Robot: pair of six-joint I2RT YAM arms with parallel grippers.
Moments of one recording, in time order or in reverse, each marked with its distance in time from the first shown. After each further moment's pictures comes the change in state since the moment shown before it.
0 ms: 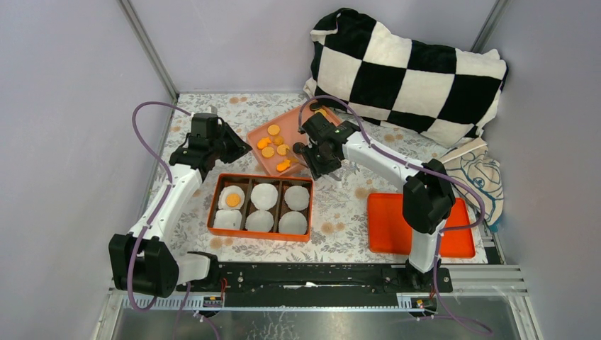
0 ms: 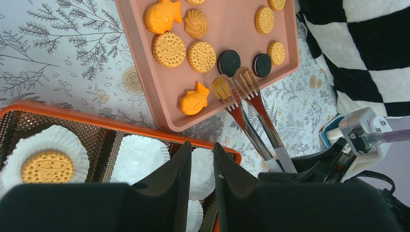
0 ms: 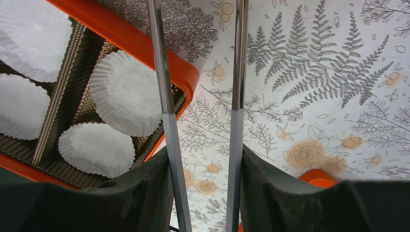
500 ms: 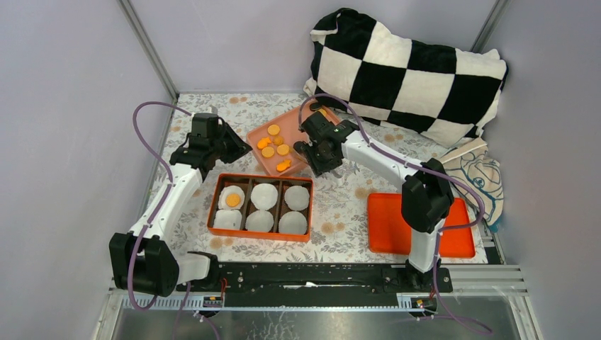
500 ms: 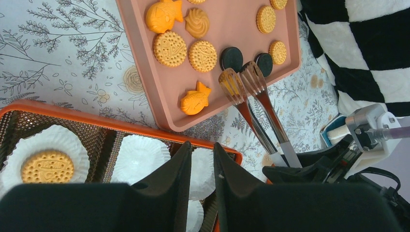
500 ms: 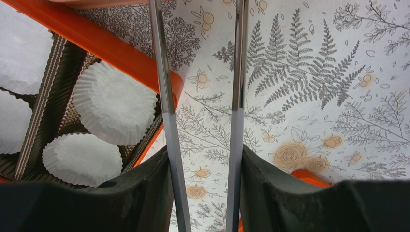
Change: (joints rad) left arm 0.000 0.006 0.000 0.000 0.000 0.000; right arm 0.000 0.005 0.010 -0.003 0.079 -0.012
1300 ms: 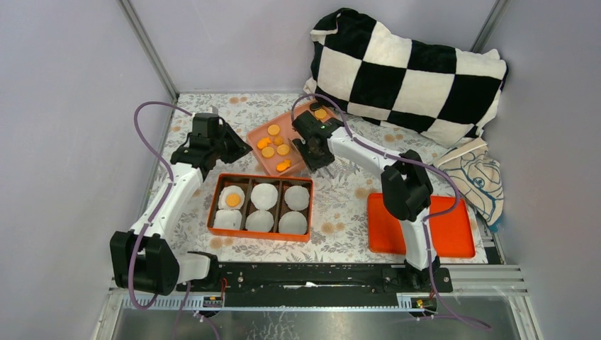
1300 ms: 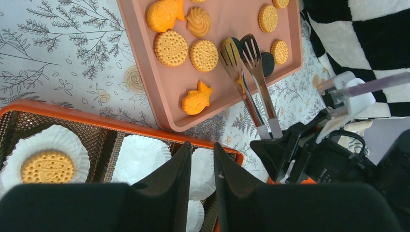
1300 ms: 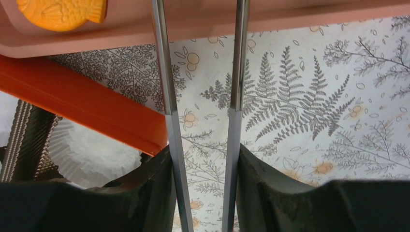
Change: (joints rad) left arm 0.000 0.008 0.000 0.000 0.001 0.000; right arm 0.000 0.172 0.139 -0.006 0.074 -0.015
